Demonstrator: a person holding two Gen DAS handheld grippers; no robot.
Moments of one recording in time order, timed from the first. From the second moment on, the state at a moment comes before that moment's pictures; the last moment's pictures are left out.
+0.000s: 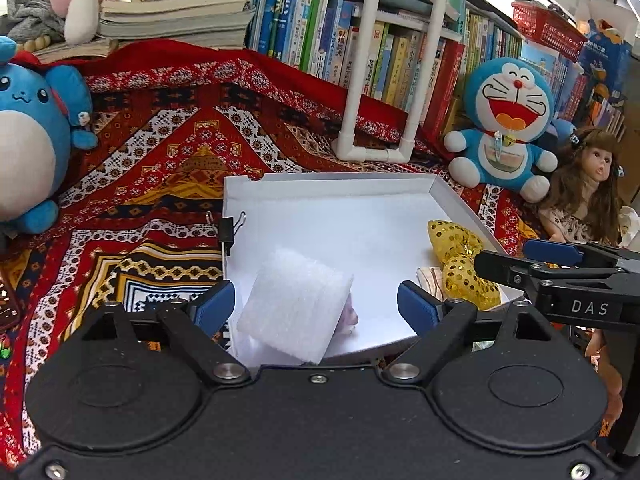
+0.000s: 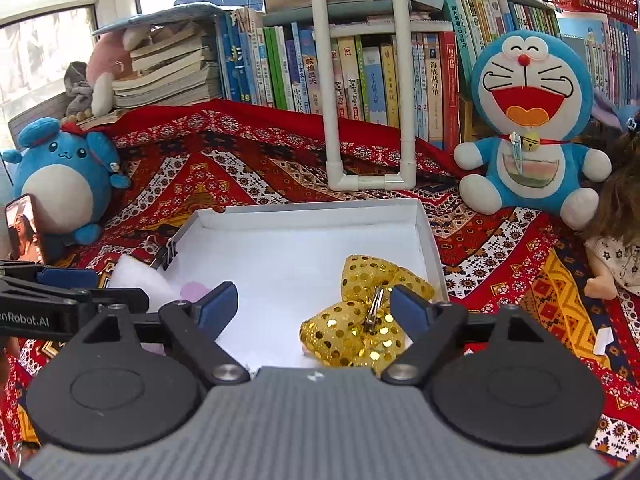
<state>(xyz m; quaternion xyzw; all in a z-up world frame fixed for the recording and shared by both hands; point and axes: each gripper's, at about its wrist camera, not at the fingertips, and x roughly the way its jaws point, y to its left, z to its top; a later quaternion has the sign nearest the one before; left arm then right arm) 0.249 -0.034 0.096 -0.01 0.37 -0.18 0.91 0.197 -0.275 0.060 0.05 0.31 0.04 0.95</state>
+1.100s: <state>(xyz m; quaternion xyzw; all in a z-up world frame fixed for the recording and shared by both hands) 0.116 0.020 0.108 -0.03 0.30 -0.19 0.94 0.079 -0.250 0.070 -0.04 0.23 0.11 0.97</state>
